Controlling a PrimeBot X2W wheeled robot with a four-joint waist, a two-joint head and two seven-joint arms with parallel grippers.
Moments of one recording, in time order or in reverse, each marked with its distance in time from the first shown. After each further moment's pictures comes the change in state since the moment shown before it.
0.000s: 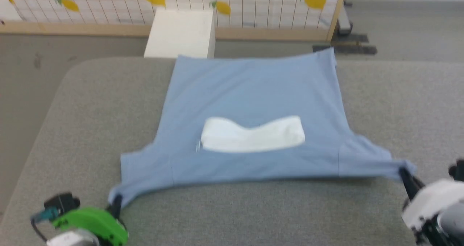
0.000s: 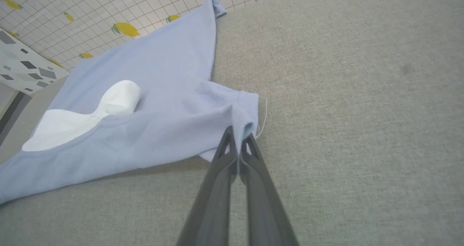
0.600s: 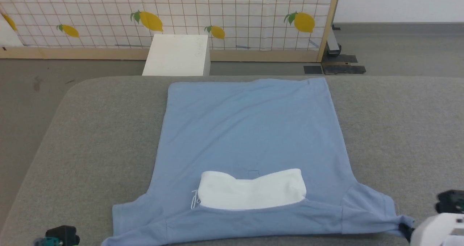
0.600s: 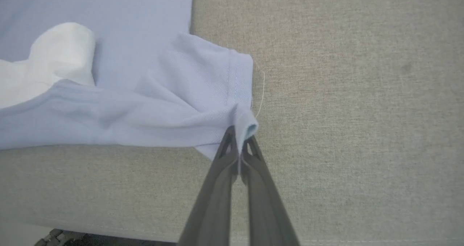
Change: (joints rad) left arm 0.335 0.175 -0.069 -0.428 0.078 0.253 0.272; right arm 0.240 -0.050 0.037 -0.219 -0.060 0.000 0.333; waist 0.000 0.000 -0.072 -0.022
